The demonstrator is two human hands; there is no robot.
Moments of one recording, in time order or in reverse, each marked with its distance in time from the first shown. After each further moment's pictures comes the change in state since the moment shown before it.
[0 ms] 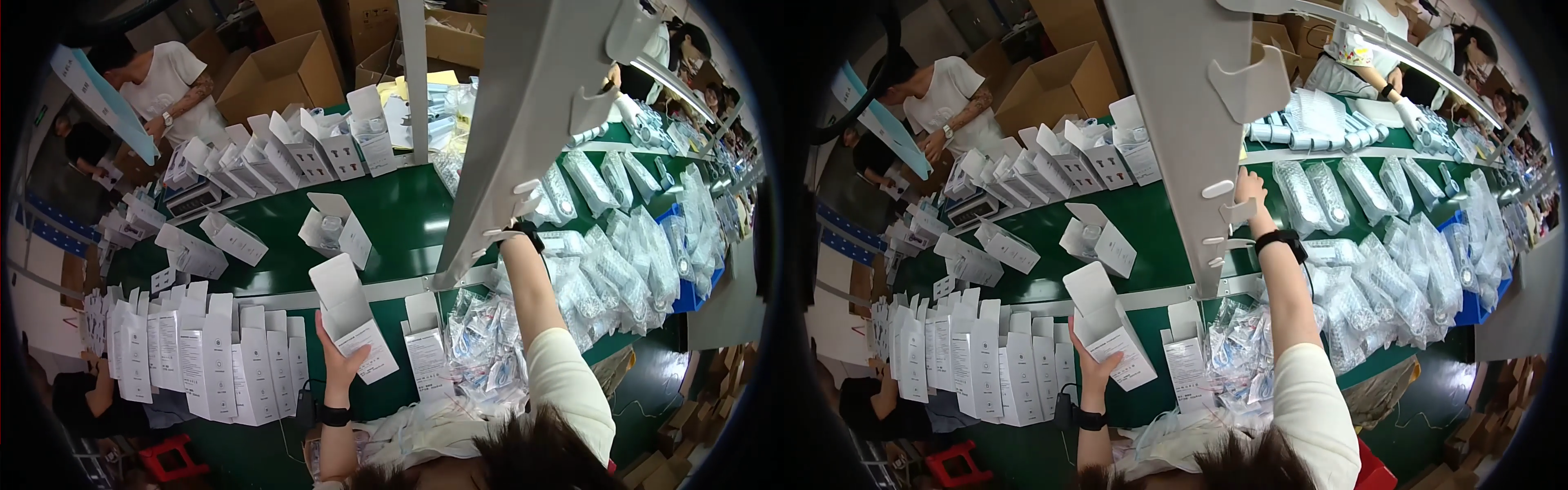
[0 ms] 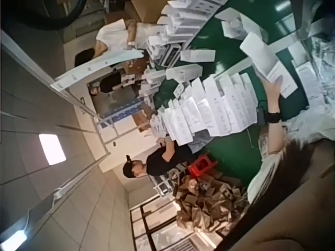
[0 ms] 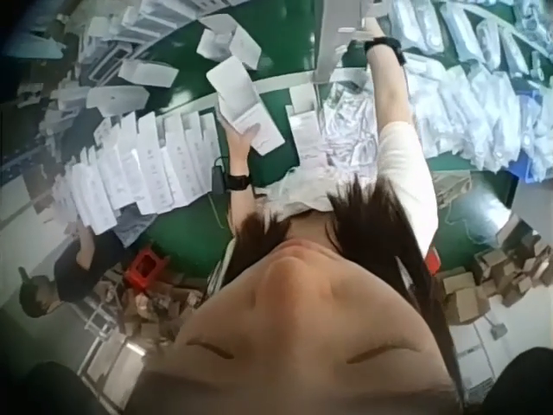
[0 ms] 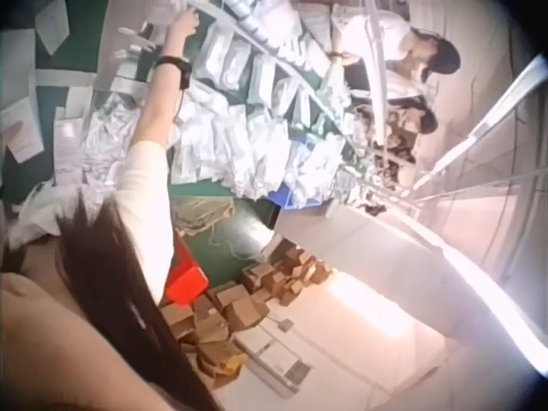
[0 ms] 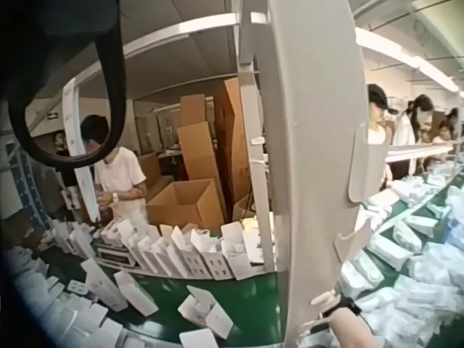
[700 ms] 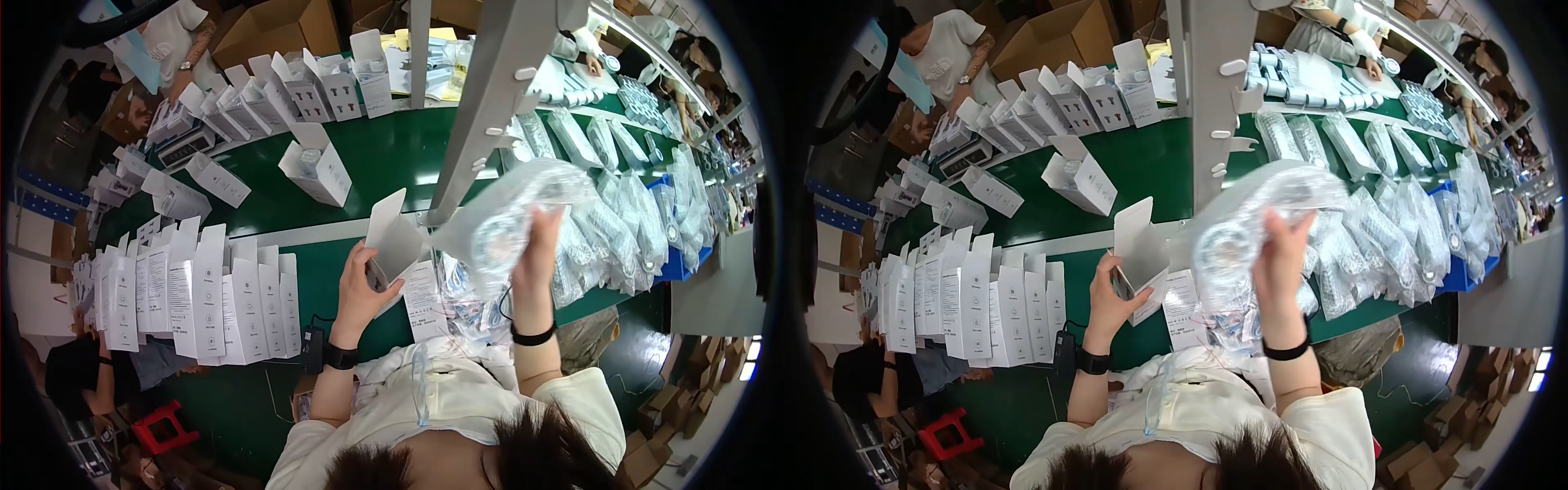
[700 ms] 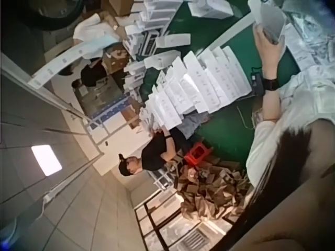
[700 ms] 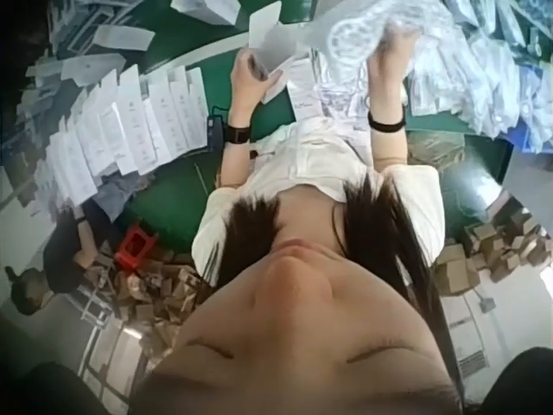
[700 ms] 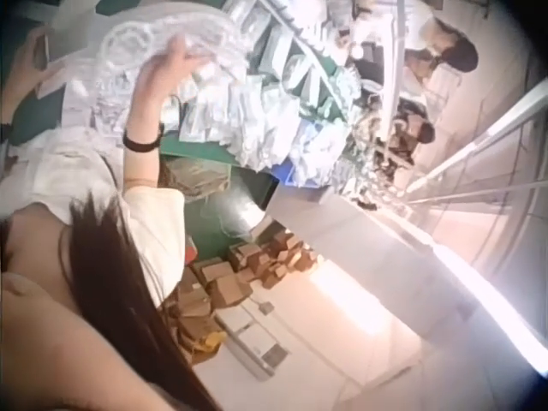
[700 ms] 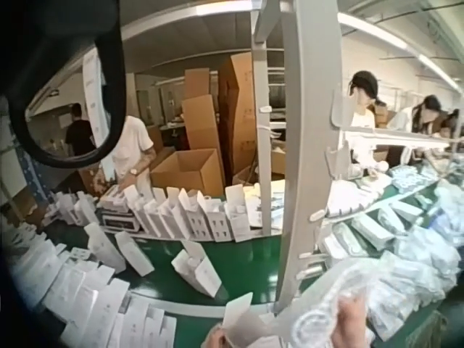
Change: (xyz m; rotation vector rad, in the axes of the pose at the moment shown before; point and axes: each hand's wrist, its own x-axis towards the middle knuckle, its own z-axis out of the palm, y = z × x) left_hand -0.013 0.024 0.029 0.629 -0.179 0.265; right_hand -0.180 -0.150 -0.201 1.645 0.175 0.344
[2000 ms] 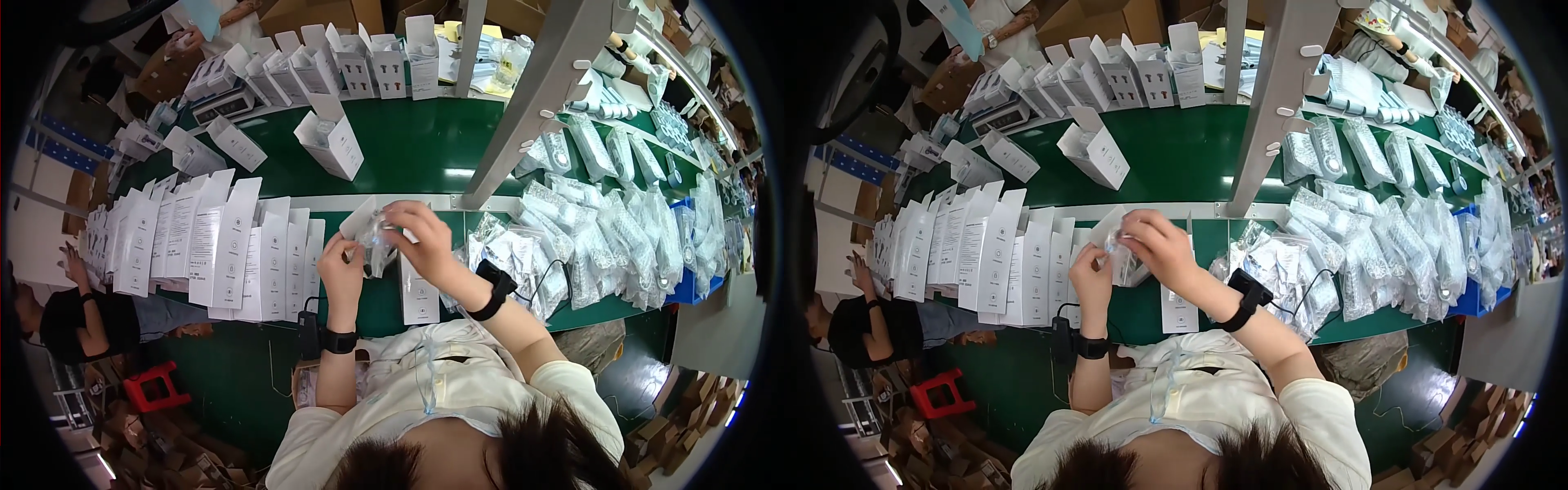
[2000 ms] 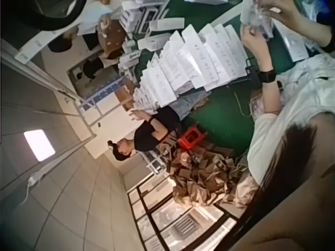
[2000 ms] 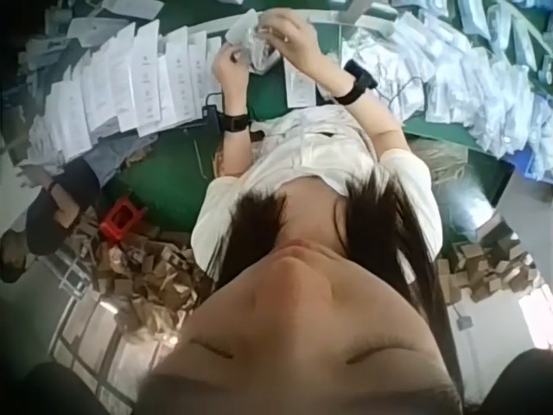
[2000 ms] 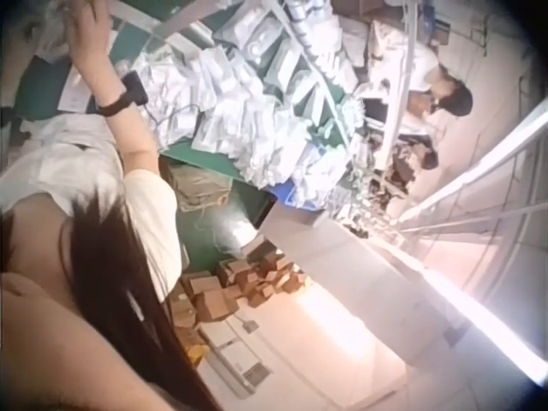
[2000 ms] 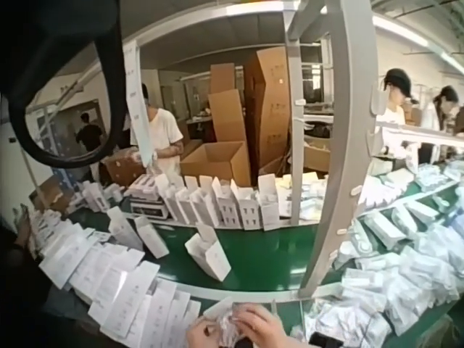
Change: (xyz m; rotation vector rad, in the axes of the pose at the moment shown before) left_hand -0.029 -0.012 -0.047 0.082 0.429 -0.339; right_hand -0.066 0.106 0.072 -0.673 -0.780 -0.557
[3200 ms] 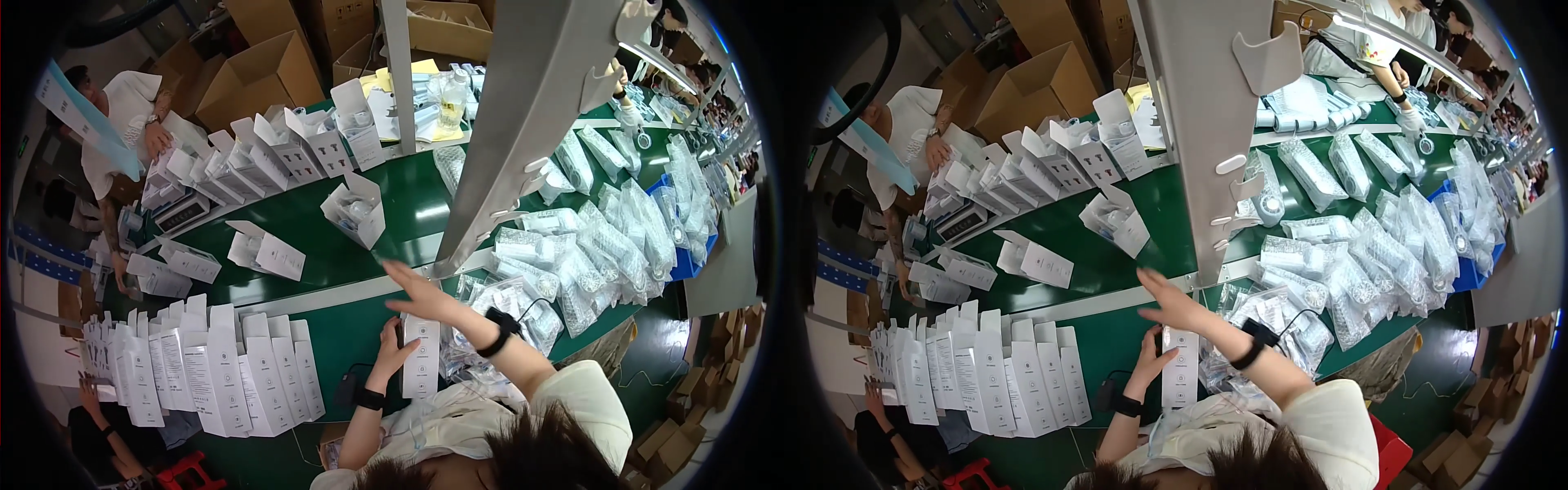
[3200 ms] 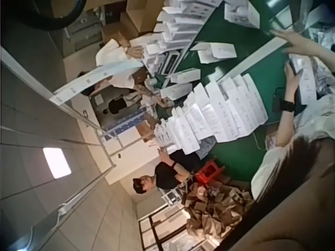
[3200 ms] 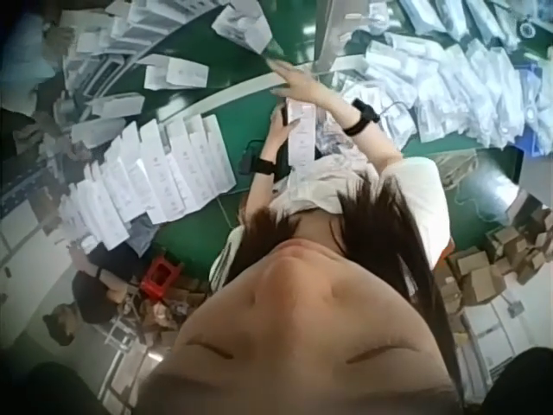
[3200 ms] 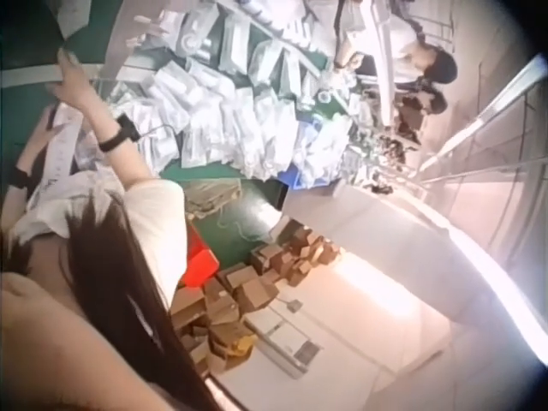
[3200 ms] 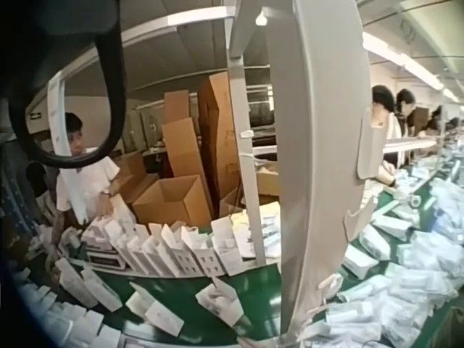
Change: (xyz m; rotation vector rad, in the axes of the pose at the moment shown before) left_hand -0.017 -0.106 0.125 -0.036 -0.644 0.096; right_hand -0.011 0.109 -0.032 -0.041 -0.476 0.460
